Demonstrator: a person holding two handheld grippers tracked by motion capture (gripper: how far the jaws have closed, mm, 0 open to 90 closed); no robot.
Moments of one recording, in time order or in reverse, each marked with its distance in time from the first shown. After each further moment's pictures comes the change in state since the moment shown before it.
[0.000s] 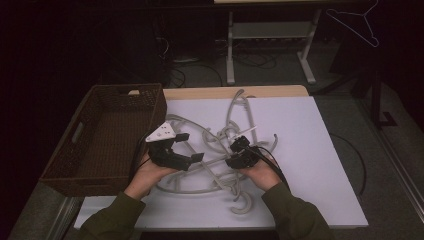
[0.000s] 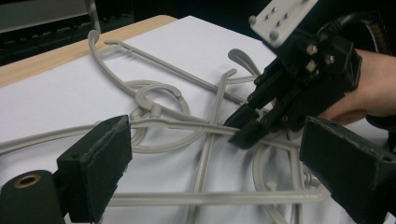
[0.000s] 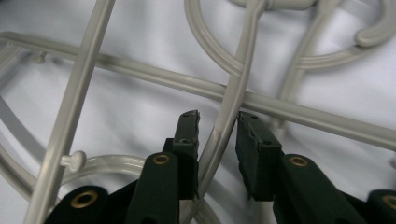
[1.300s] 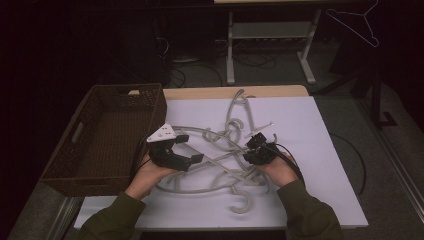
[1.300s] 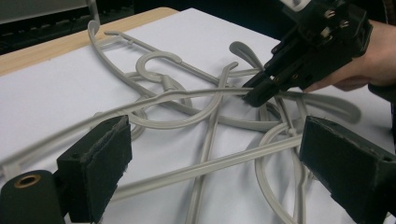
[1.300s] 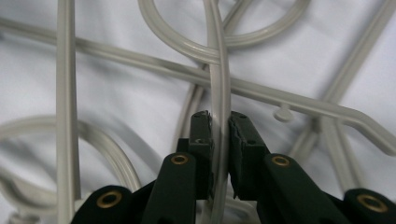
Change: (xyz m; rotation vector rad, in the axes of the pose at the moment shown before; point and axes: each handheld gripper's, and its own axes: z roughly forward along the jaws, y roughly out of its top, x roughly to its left) left arm 0.003 -0.005 0.003 0.023 0.001 -0.015; right arm -0.035 -0.015 -0.023 -0.010 -0.085 -0.037
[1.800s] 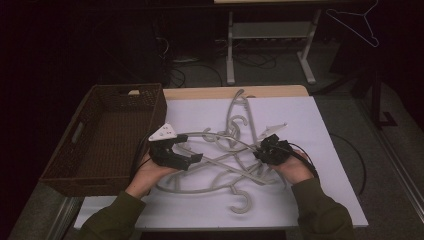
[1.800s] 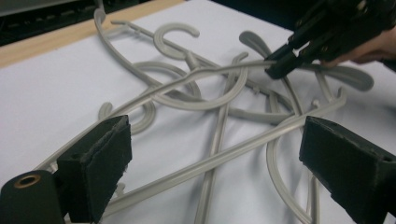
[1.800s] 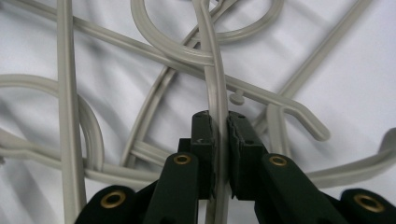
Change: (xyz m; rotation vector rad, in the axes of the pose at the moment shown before) left arm 0.005 -0.002 0.005 0.043 0.023 0.001; right arm -0.025 -0.017 -0.020 -0.061 0.001 -0.126
